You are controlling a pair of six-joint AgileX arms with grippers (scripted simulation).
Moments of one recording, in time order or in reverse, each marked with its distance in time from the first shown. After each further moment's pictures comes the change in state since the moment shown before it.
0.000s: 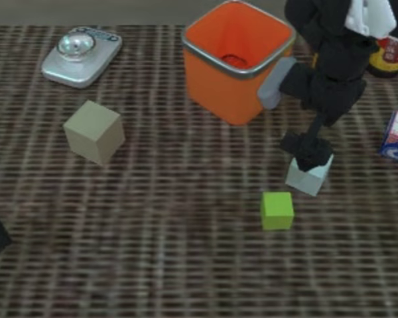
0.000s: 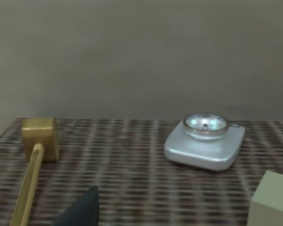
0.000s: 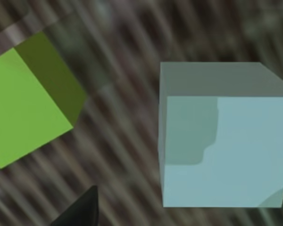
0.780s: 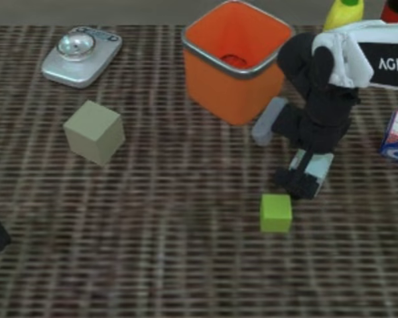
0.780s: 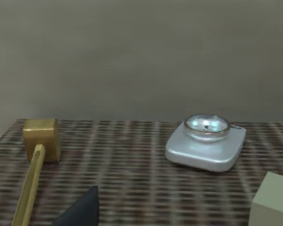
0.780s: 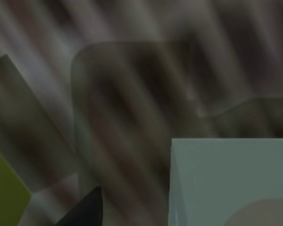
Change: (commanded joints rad) left arm 0.000 0.000 0.000 0.000 0.000 0.000; right arm 0.002 0.095 -0.212 0.308 0.001 0.003
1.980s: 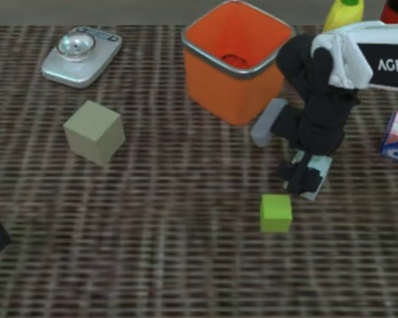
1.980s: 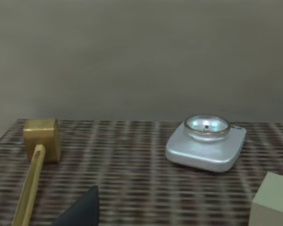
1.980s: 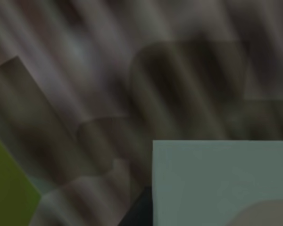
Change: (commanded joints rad) left arm 0.000 0.000 0.000 0.000 0.000 0.000; right arm 0.000 0.000 0.000 0.000 0.000 0.000
